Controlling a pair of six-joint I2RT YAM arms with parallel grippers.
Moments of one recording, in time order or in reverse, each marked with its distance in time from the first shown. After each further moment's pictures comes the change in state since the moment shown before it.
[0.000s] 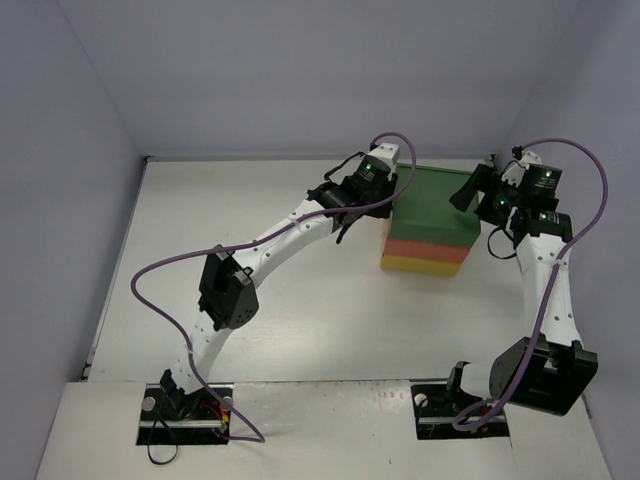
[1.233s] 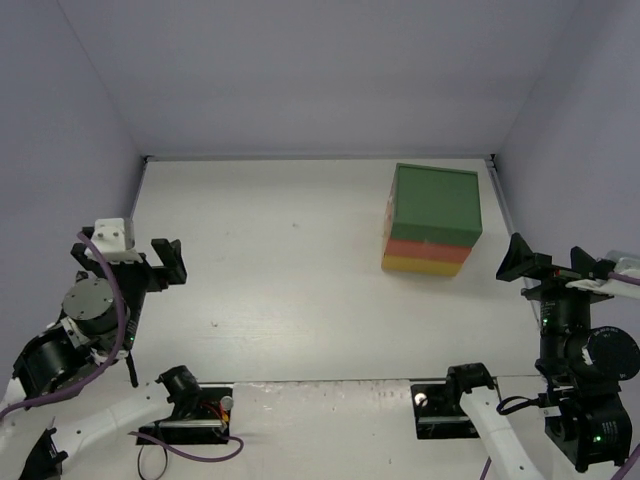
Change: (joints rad) left arm 0.000 -1.649 -1.033 -0.185 -0.771 0.294; right arm 0.396 -0.892 -0.057 -0.024 0.710 -0.187
